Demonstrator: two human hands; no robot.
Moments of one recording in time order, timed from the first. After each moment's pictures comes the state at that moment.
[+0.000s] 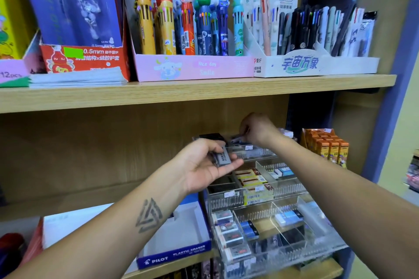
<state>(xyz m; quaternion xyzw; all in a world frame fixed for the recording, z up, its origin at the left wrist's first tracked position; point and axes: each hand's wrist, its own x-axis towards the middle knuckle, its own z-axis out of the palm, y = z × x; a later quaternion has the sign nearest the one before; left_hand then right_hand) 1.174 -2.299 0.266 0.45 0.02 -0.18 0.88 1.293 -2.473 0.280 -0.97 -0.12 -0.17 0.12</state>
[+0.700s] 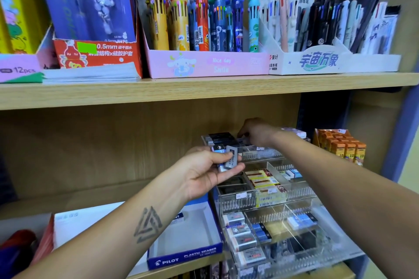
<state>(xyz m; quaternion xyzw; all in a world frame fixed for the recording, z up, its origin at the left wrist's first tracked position) 1.178 -2.277 0.249 0.47 0.00 -0.17 0.86 1.323 -2.455 0.271 -0.98 -0.19 -0.09 0.05</state>
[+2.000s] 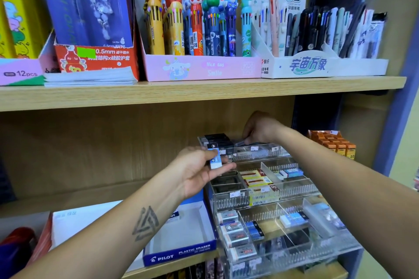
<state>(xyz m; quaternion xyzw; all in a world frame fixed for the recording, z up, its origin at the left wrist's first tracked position) 1.178 -2.278 0.249 0.48 0.03 -0.10 0.87 1.301 -2.473 0.292 -0.98 -0.14 -0.09 0.14</state>
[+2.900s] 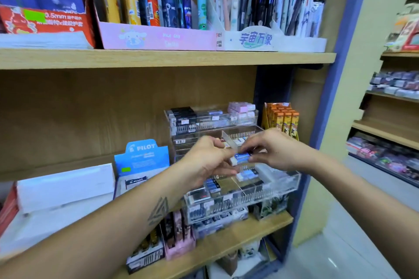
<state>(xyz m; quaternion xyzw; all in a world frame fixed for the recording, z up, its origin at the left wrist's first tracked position) 1.119 -2.372 0.218 0.70 -0.04 -0.14 0.69 1.137 -2.571 0.233 -0.93 -0.32 -0.10 0.12</state>
